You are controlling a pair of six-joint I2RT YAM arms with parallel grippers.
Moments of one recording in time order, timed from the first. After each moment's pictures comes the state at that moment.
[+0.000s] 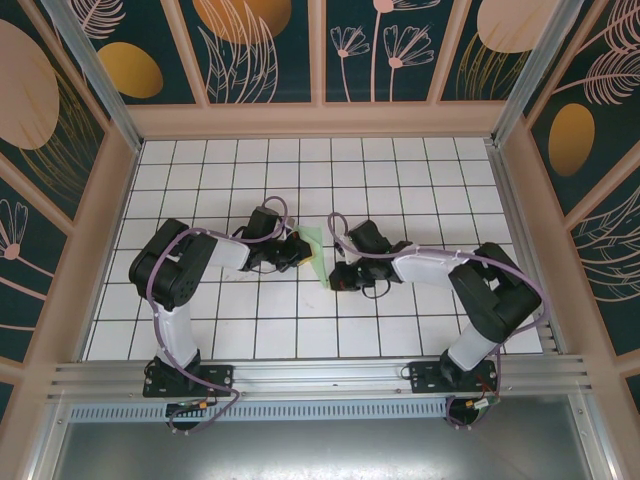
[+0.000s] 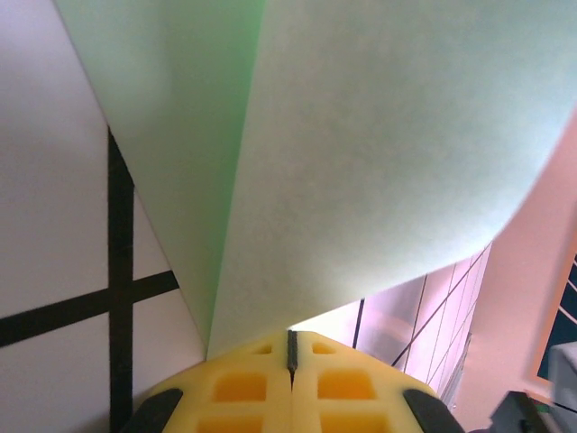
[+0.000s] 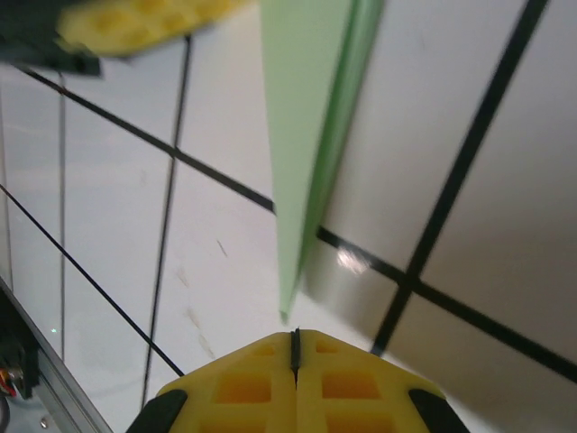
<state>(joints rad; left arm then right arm) -0.48 1.93 0.82 0.29 0.63 -0.97 0.70 1.63 0.78 -0.18 -0.48 0.54</state>
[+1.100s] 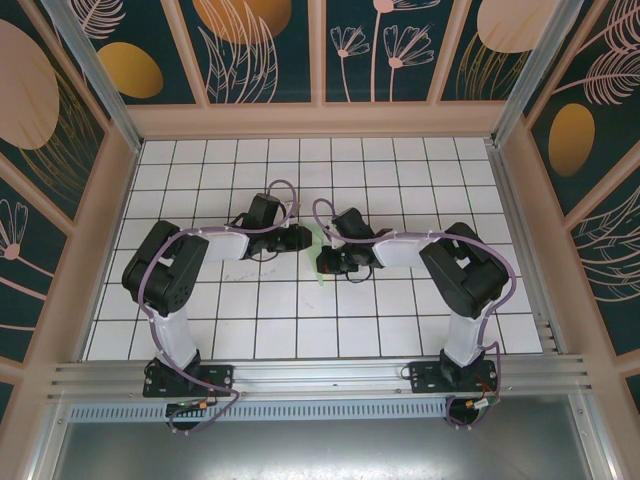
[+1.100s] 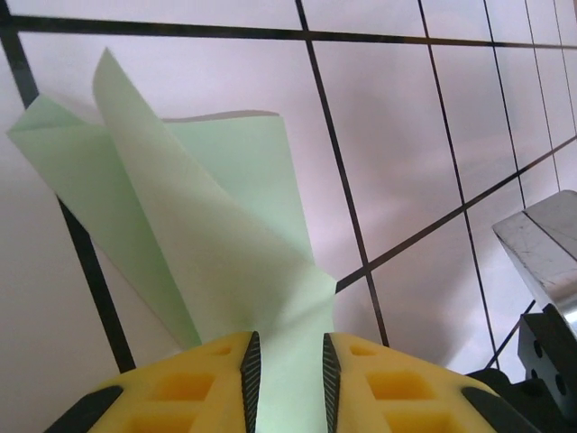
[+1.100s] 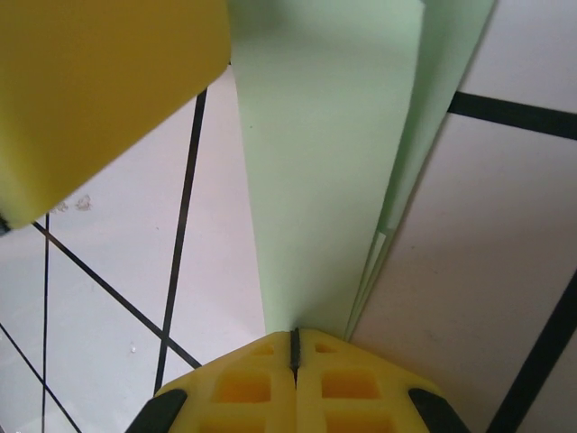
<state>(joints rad) -0.48 1.87 0.93 0.13 0.50 -0.53 0.70 1.85 0.95 -0.11 -0.41 0.54</state>
